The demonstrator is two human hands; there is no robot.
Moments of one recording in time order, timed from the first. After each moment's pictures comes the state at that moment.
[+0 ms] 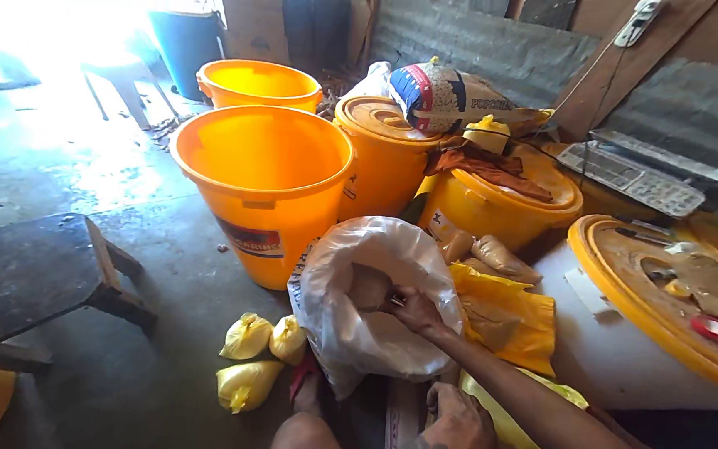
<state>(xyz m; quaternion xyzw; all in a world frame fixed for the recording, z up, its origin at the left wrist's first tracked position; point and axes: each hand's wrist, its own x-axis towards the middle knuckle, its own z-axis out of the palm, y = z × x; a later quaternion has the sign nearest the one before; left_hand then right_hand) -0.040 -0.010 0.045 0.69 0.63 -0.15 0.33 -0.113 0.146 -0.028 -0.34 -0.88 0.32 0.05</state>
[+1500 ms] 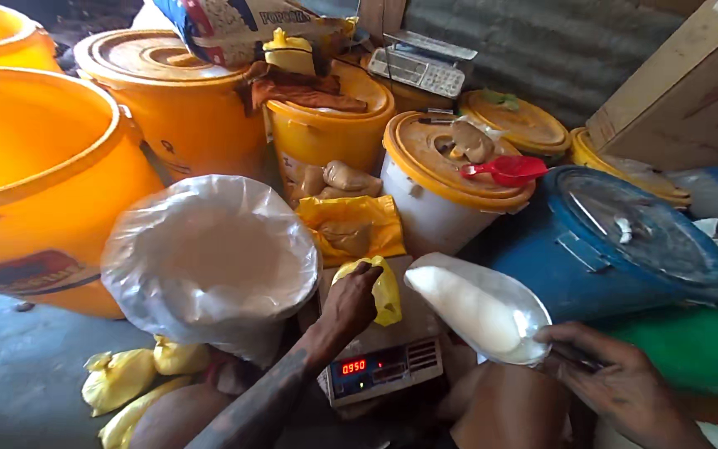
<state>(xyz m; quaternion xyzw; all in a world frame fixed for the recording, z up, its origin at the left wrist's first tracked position) -0.007 0.016 0.027 0.77 0.58 0.19 0.20 0.352 -0.068 0.080 -0.50 -0.76 0.22 0.36</state>
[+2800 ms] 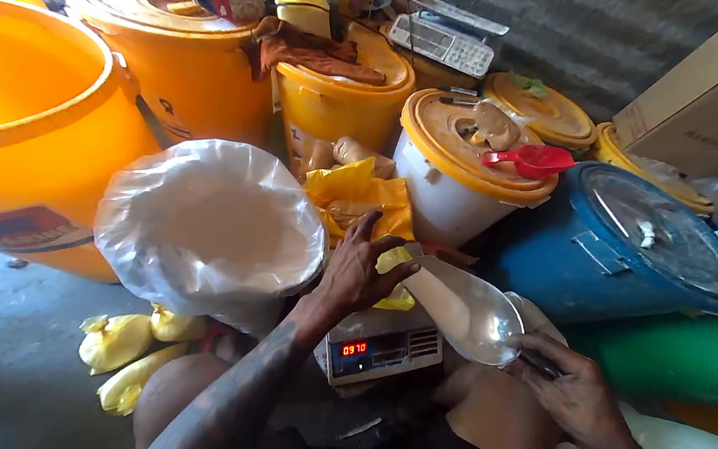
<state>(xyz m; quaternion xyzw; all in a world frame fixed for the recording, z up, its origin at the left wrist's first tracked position) -0.026 0.025 0.036 0.76 0.52 0.34 0.17 0.327 -0.071 0.027 -0.52 -0.75 0.21 0.35</state>
